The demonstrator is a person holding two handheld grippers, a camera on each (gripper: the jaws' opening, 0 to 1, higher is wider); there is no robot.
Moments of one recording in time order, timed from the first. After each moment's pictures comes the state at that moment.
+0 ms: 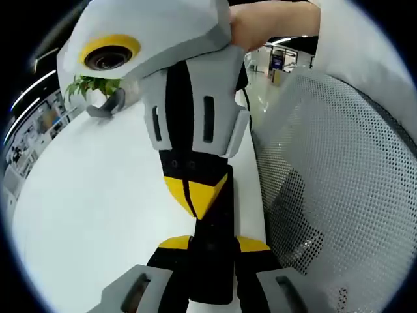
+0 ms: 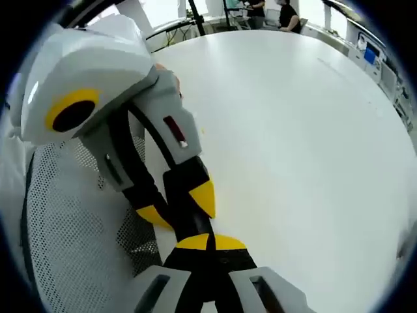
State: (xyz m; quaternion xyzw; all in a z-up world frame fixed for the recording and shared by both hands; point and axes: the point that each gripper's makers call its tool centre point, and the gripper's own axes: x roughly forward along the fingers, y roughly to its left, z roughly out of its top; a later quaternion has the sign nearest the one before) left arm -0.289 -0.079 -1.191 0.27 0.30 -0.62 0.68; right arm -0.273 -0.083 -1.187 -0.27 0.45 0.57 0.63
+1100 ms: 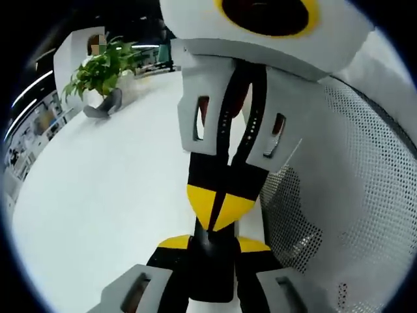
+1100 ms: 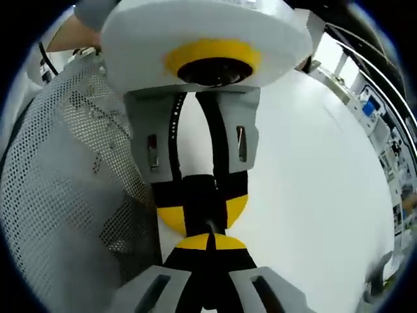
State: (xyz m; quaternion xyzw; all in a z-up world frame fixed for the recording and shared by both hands) left arm -0.292 -0.076 -1.192 0.27 0.30 -0.63 0.66; right arm -0.289 -0.069 -1.185 -0.36 0.36 0.55 0.66
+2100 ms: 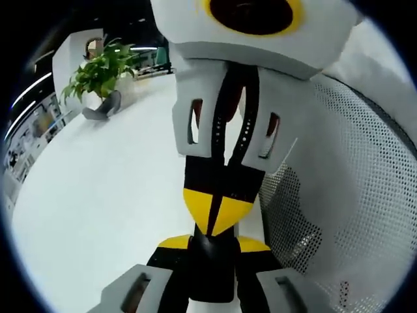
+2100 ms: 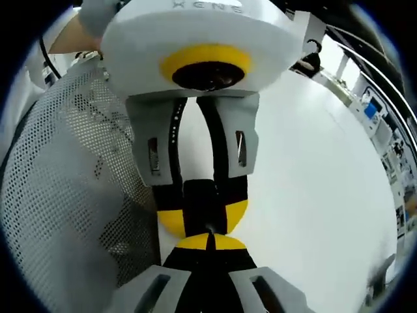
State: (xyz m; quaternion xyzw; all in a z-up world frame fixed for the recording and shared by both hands) left arm -0.290 -0.079 -1.193 0.27 0.30 -0.63 0.66; right arm -0.289 -0.064 -1.185 -0.36 0.35 0.57 0.65
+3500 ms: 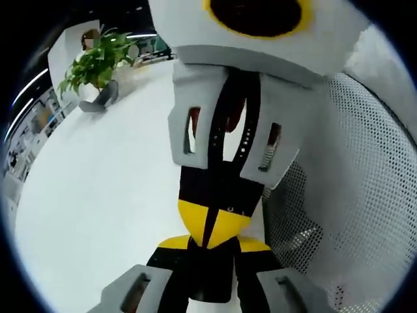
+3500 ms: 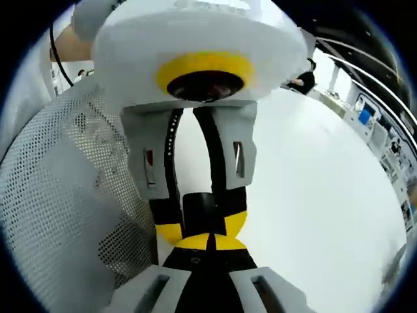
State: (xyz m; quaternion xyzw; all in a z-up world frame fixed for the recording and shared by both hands) left arm -0.290 -0.079 -1.194 0.30 0.33 -0.61 0.65; right arm -0.286 -0.059 -1.182 -0.29 0.30 0.59 0.69
